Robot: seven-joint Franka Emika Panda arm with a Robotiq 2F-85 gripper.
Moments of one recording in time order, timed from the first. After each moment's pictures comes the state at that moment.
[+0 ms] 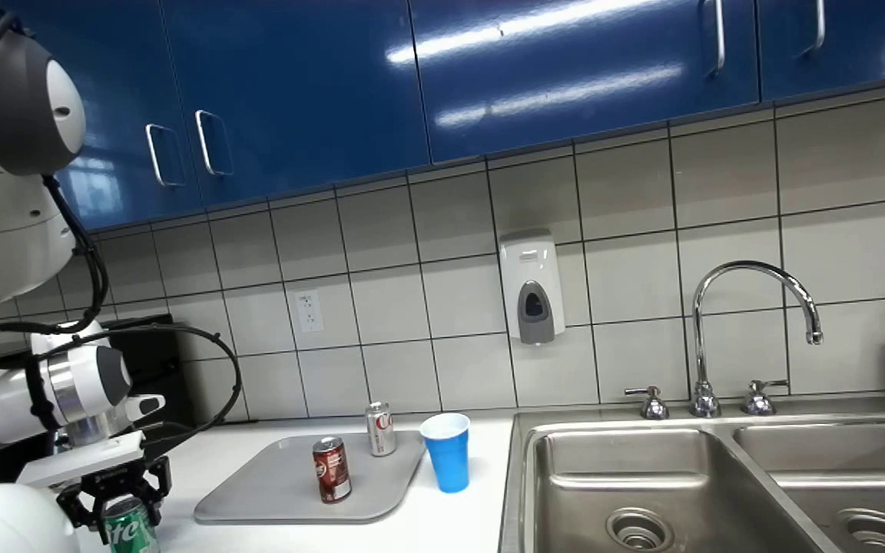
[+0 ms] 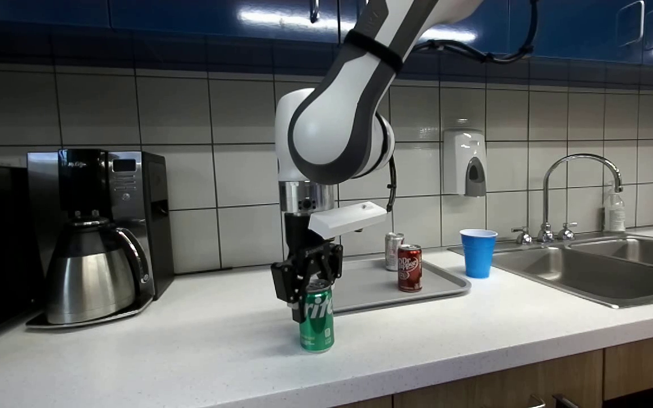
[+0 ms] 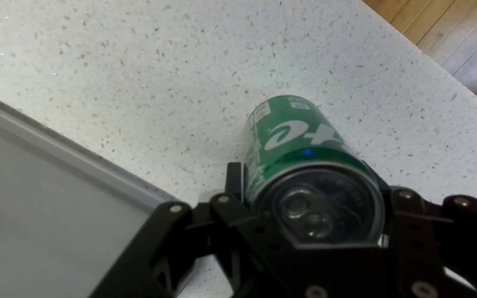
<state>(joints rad) 0.44 0.30 0.26 -2.26 -0.25 2.59 0.22</state>
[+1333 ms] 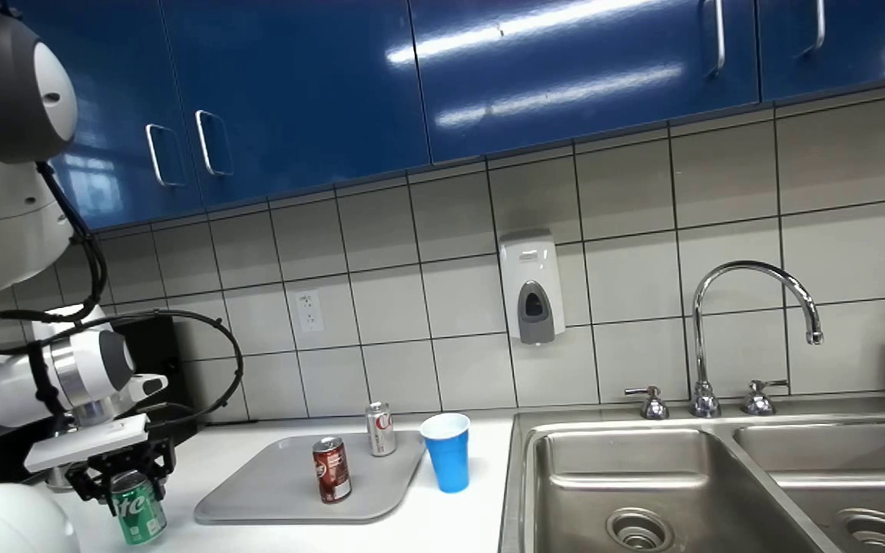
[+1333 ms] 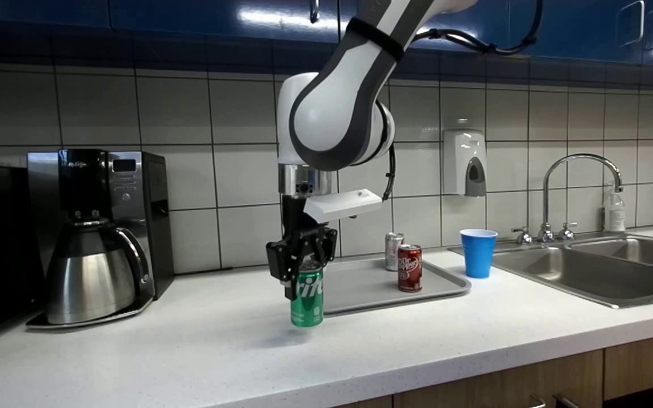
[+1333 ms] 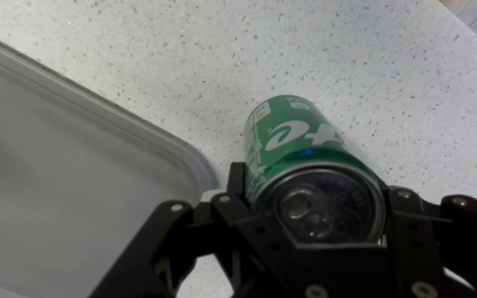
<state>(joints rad) 0.44 0.26 0.24 -2.25 -0.26 2.63 0.23</state>
